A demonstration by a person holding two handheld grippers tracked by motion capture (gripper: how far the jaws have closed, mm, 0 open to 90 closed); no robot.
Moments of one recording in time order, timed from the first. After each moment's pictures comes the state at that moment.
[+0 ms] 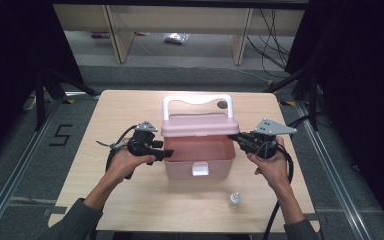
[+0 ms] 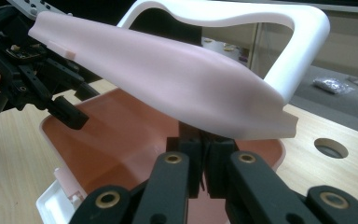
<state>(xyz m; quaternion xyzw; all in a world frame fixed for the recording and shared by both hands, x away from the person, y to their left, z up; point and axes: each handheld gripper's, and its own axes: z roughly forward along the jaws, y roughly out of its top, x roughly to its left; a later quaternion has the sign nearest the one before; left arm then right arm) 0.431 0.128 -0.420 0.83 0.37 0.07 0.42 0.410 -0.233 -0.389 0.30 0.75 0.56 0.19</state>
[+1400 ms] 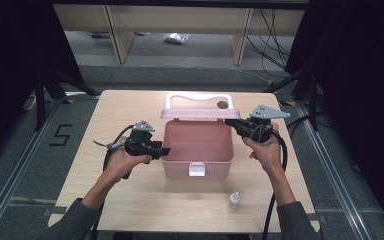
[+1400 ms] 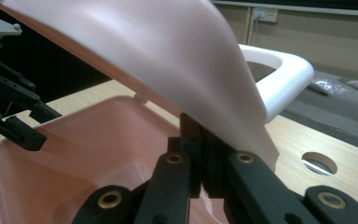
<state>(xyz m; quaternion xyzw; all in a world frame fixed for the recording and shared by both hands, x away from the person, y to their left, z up) 0.430 0.135 -0.416 0.83 0.36 0.08 0.41 0.456 -0.228 -0.384 0.30 0.75 0.56 0.20</state>
